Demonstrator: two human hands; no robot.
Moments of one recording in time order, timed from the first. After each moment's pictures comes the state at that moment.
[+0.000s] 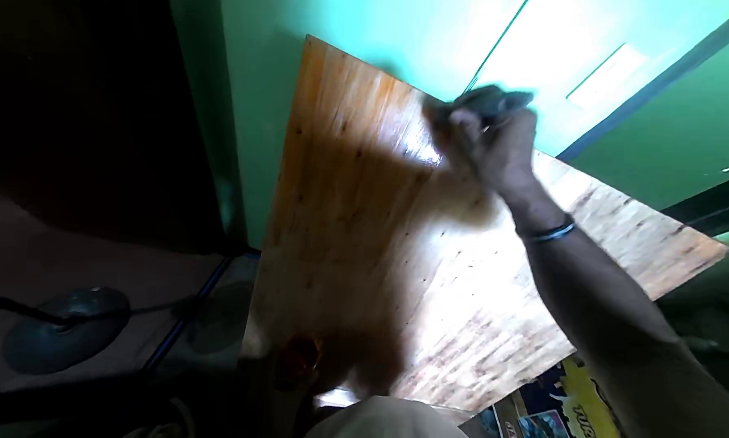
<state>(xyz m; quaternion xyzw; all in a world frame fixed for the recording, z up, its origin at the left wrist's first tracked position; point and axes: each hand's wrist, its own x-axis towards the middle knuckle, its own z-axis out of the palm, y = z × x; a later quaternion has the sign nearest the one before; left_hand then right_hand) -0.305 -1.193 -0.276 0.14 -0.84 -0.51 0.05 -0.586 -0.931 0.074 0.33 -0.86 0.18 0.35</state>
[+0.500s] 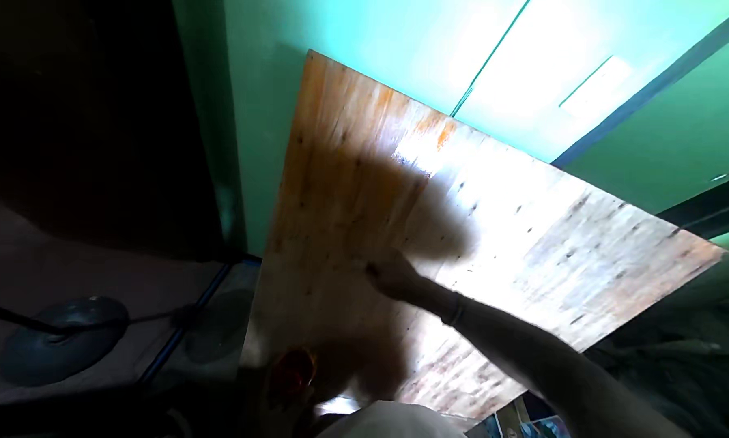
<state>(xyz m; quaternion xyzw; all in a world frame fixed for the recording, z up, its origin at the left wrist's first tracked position) -0.291 -1.199 -0.276 0.16 -0.85 -0.50 0.03 -0.504 -0.992 -0.094 0.32 -0.94 0.11 -0.03</state>
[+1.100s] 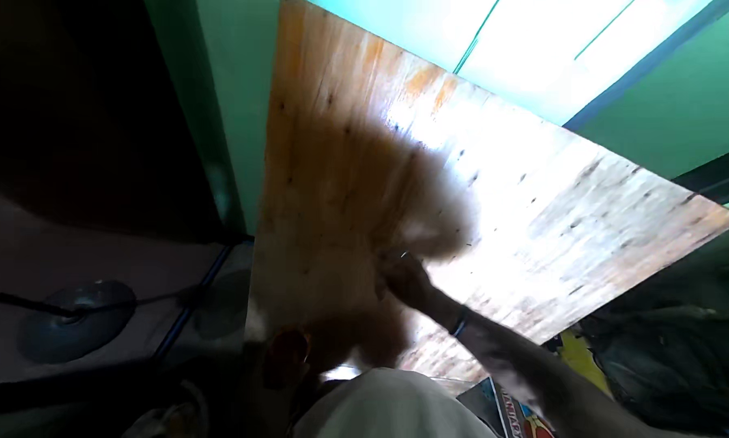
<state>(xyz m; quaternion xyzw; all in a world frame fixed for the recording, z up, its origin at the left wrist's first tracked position) -0.284 -1.201 -0.302 0.17 -0.86 -0.48 0.05 -0.468 -0.914 -0.190 0.34 -0.93 0.06 0.14</state>
